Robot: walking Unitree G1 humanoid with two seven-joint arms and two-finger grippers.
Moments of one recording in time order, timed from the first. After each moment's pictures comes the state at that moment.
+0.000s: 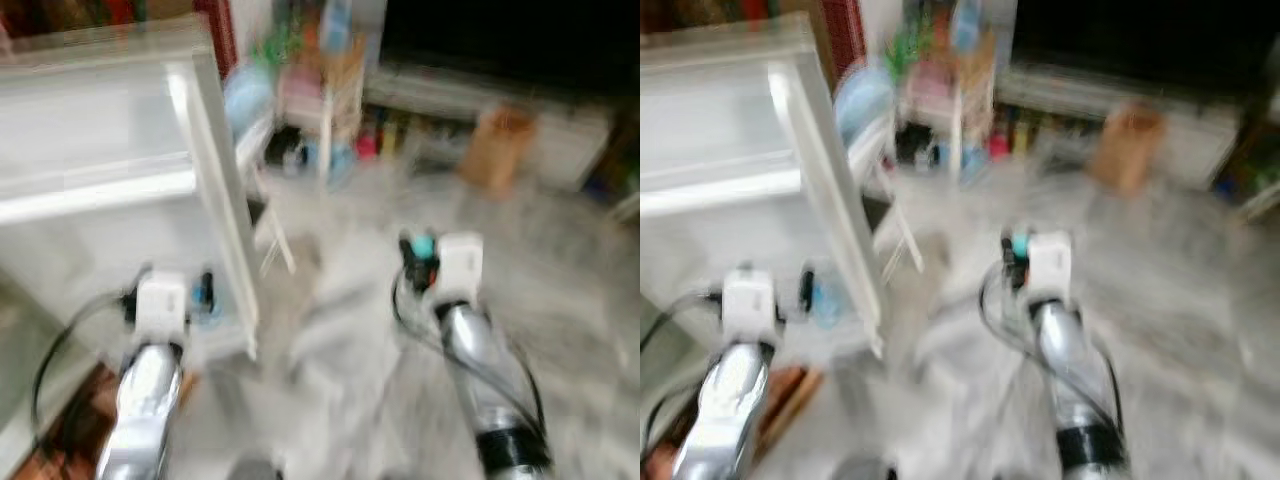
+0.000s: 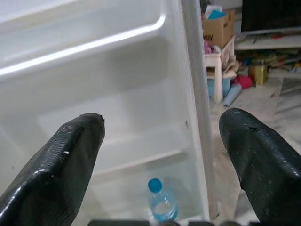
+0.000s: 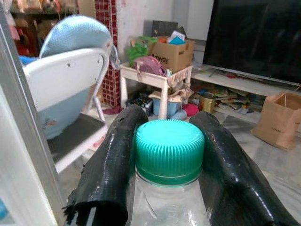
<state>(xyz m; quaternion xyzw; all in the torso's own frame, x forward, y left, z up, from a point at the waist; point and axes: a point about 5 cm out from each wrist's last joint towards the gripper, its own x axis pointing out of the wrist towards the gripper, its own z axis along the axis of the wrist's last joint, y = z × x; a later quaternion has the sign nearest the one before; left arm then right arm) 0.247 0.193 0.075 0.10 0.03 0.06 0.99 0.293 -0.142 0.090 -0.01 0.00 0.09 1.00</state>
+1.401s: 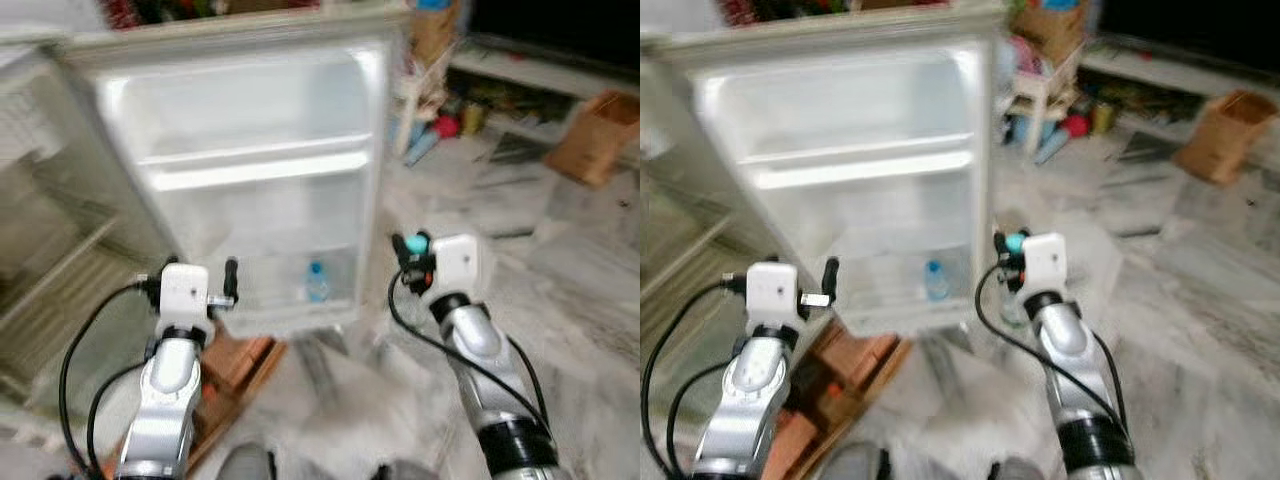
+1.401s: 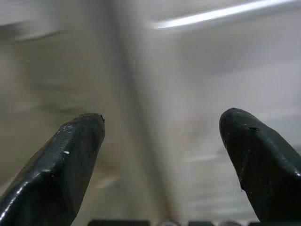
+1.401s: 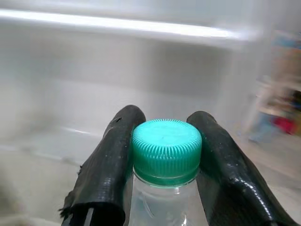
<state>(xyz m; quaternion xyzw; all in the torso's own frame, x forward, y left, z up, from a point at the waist) 0.254 0.172 0.088 0.10 0.00 0.02 0.99 0.292 -0.142 0.091 -0.02 -0.01 0.12 0.99</state>
